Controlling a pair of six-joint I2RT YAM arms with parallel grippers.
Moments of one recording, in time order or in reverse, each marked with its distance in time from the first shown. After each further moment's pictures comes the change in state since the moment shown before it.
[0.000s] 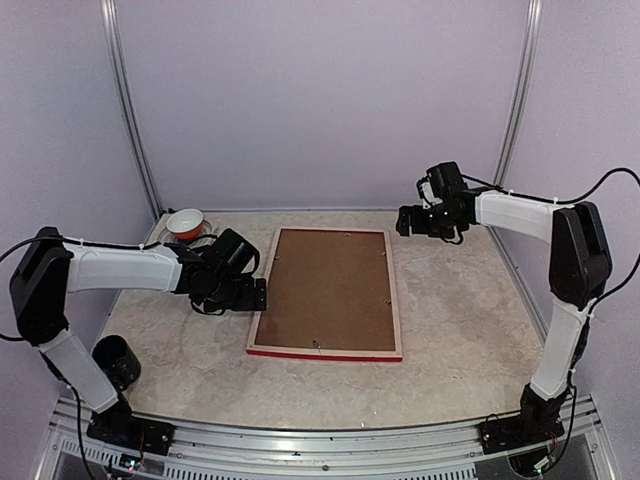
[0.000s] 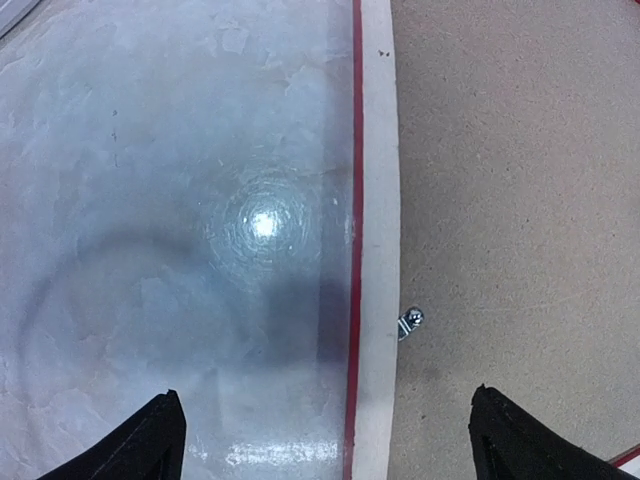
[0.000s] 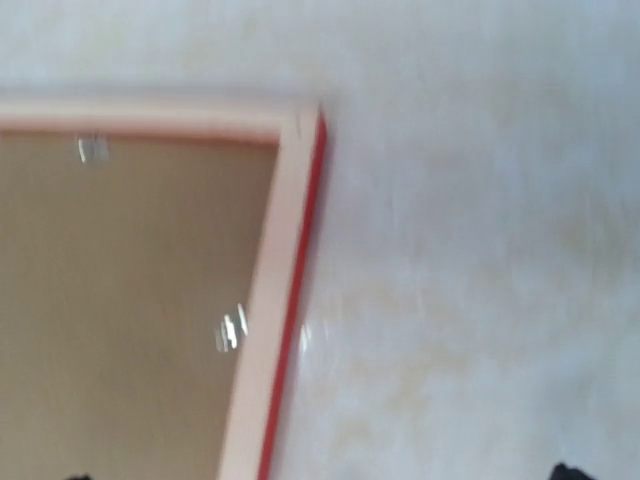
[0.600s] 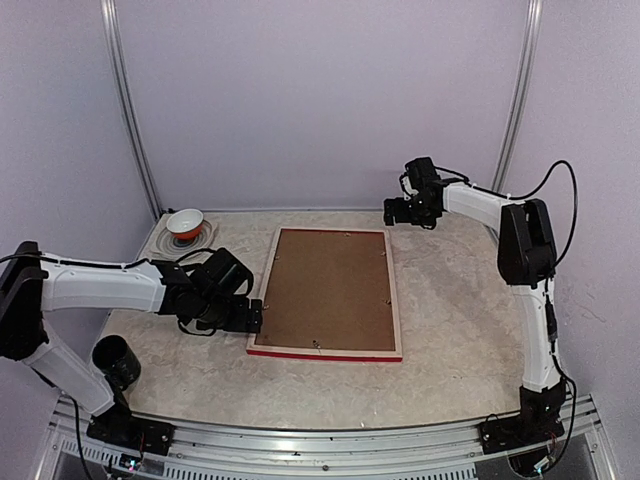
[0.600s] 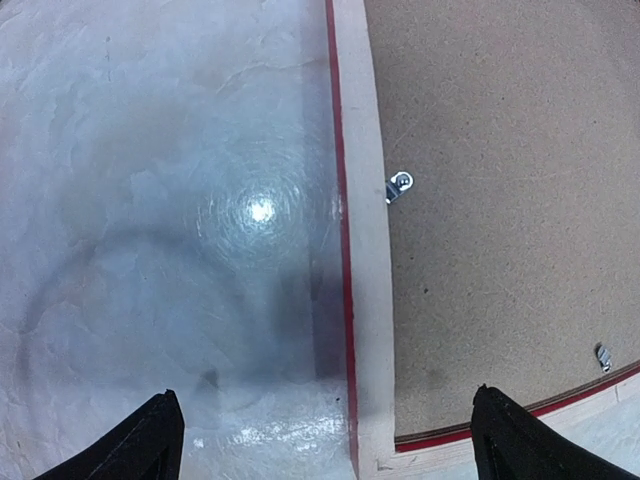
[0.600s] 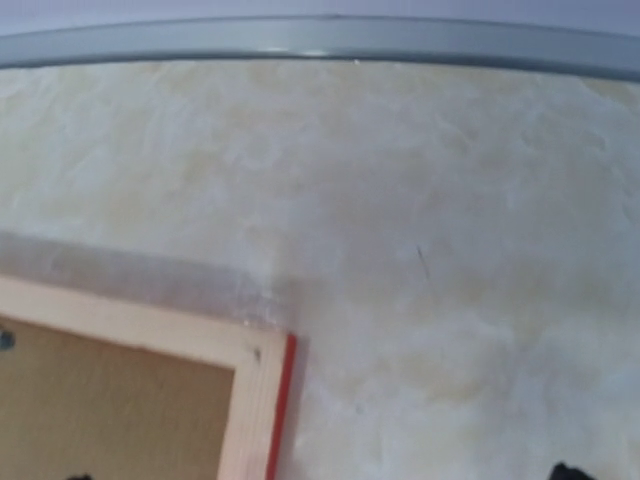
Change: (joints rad) left arm -0.090 -0.161 -0.150 -0.029 0.006 -0.029; right arm -0.035 0.435 0.541 -0.105 0.047 -0.056
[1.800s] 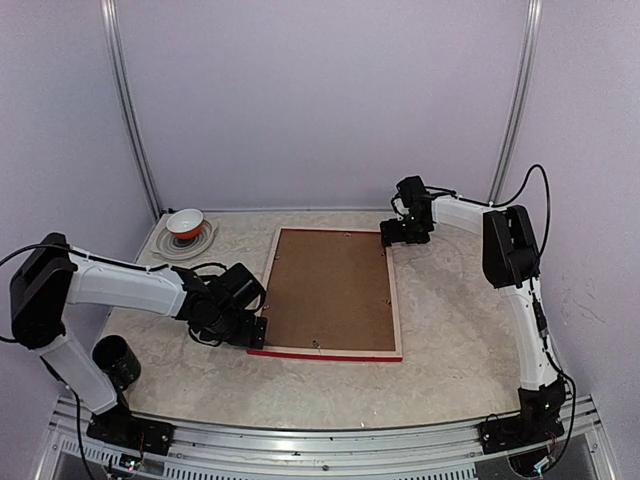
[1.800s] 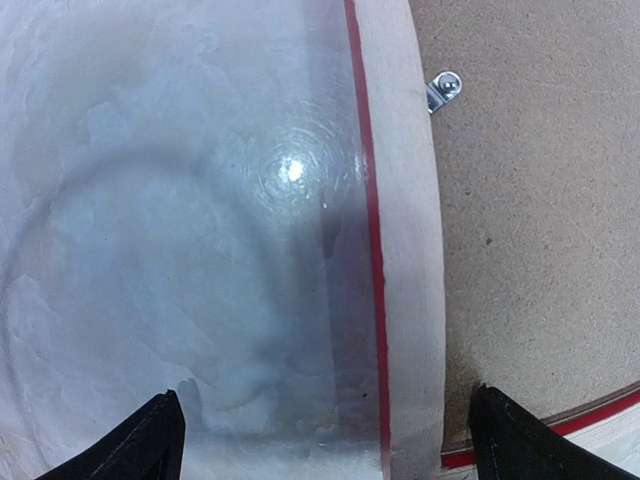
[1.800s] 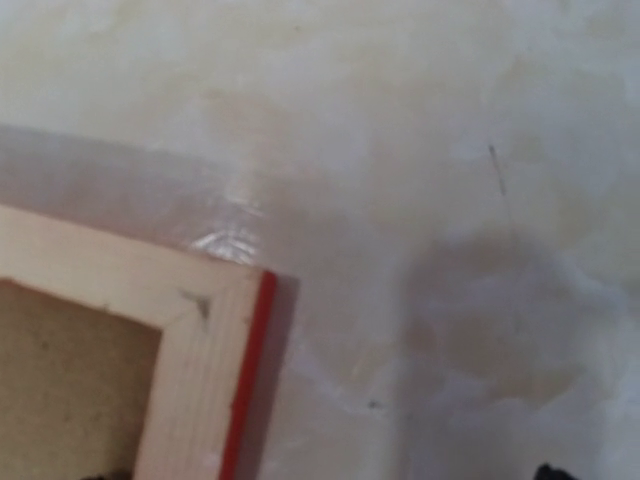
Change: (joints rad) left arm -0.027 0.127 -0.001 -0.029 0.000 0.024; right arm -0.001 0.176 0.098 -0.068 -0.020 -0.072
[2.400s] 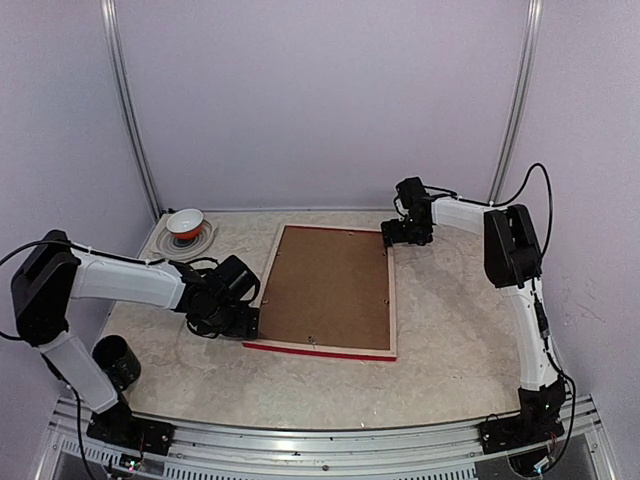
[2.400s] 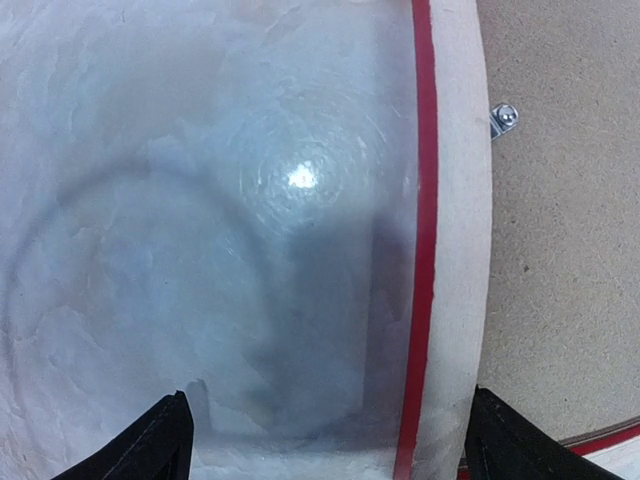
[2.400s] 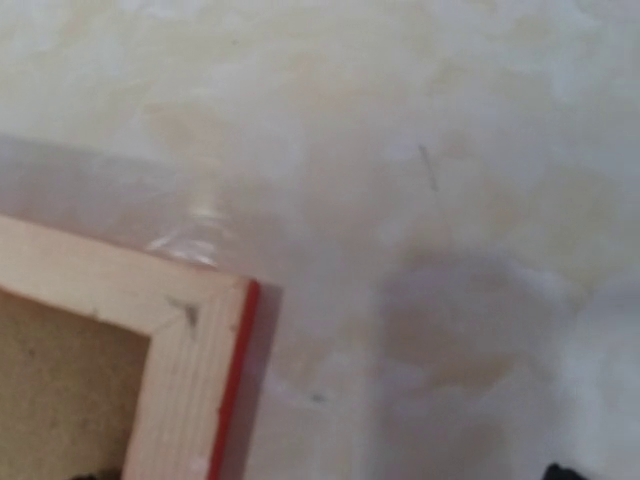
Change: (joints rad) left arm 0.066 0.015 0.012 0.011 -0.025 0.000; right arm 0.006 -0.016 -0.038 0.031 0.082 0.015
